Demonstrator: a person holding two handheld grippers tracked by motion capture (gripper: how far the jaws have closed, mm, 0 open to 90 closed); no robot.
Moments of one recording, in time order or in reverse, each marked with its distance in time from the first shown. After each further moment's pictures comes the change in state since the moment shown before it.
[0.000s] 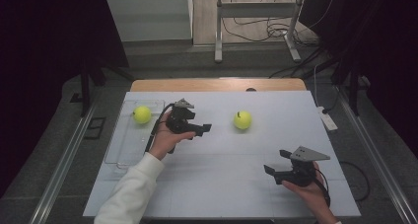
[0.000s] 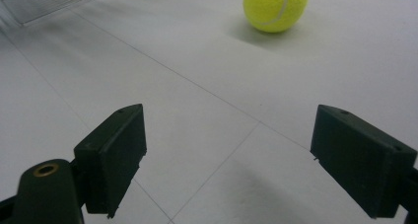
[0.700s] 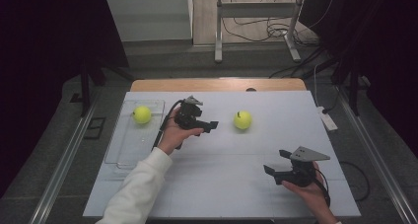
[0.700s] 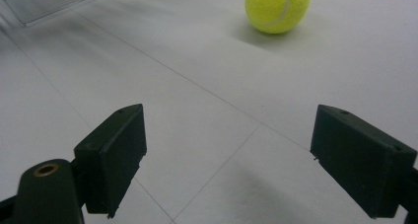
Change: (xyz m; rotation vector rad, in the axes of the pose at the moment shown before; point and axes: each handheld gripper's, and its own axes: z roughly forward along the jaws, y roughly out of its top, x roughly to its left) left arm -0.003 0.016 0.025 0.032 -0.006 0.014; right arm 0.001 0.000 0.000 -0.003 0.002 -0.003
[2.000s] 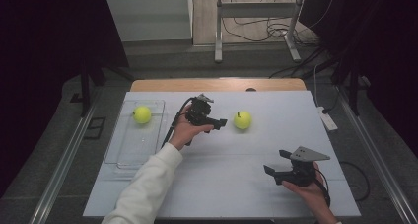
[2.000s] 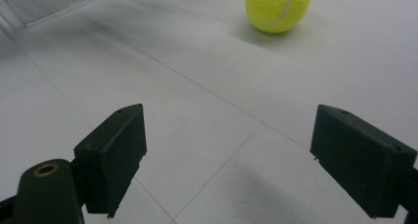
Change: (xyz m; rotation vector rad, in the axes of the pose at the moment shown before) left arm -0.006 0.016 0.031 0.024 -0.008 0.001; right arm 0.000 0.000 0.000 0.001 0.004 0.001
